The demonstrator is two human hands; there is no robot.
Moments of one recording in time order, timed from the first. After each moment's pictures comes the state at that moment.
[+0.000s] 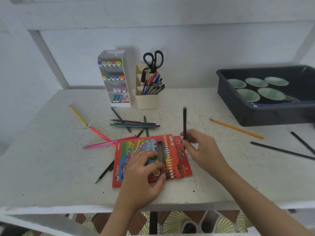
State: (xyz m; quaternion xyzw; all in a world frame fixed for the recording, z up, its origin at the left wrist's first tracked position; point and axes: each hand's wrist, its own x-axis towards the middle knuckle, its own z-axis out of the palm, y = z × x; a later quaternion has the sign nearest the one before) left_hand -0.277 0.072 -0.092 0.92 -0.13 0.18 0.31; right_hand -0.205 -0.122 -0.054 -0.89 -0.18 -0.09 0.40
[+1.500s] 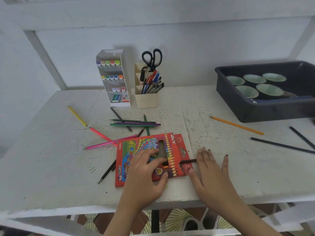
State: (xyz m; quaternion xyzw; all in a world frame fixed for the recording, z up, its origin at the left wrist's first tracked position) left_hand -0.278 0.074 -0.093 0.94 -0.11 0.15 0.28; right_hand -0.268 -0.127 -0.097 -0.99 -0.08 0.02 0.10
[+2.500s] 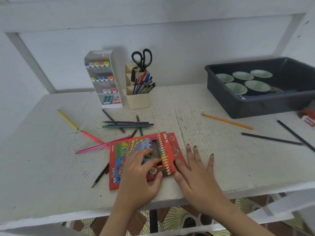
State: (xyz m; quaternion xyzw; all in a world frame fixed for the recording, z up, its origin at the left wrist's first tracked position) left_hand -0.277 0.074 -0.092 0.94 -0.13 0.16 0.28; right_hand -0.277 -0.113 -0.099 -0.98 -0.14 0.04 0.13
